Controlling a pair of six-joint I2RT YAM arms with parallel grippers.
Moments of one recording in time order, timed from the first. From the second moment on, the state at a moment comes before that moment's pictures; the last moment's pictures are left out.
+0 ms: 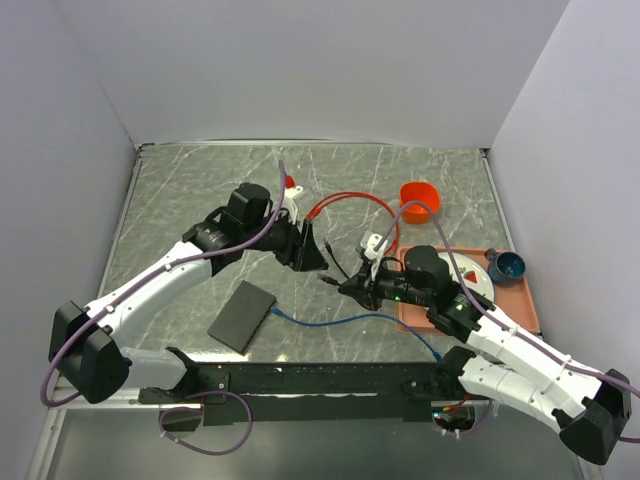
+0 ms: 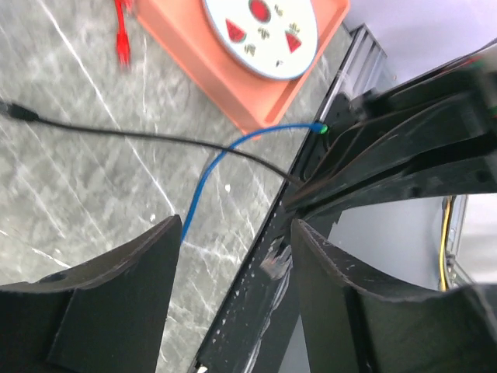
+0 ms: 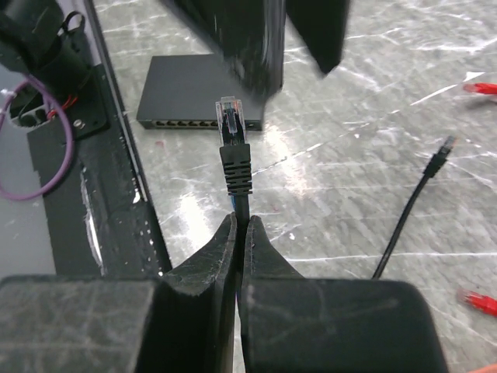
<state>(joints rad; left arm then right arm) -0.65 1.28 1.12 -0.35 0.63 -0.32 0.77 0.80 0.63 -0.17 -0.41 -0.01</state>
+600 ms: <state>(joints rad) -0.65 1.31 1.02 -0.21 0.78 -0.44 0.77 0.77 0.60 -0.16 -0.30 0.02</state>
